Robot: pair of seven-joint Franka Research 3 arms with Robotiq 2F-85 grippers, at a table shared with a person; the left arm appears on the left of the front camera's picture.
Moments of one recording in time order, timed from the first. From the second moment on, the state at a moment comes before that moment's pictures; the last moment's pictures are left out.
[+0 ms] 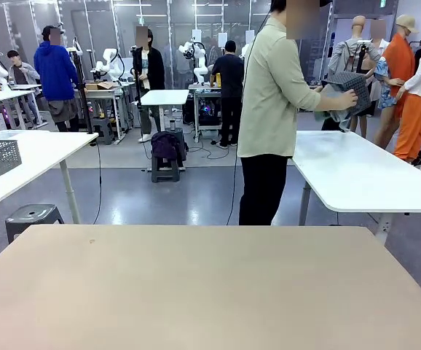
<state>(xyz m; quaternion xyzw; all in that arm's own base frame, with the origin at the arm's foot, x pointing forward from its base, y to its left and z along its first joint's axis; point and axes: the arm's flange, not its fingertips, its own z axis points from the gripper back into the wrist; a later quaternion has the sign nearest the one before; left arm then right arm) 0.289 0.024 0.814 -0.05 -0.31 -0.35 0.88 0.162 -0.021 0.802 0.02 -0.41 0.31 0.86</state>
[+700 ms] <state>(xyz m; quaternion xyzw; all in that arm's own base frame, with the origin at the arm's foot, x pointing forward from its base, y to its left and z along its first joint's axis) 0.289 0.024 0.814 -0.05 -0.31 -0.35 0.88 0.162 -0.021 0.802 0.02 -0.41 0.31 0.86</state>
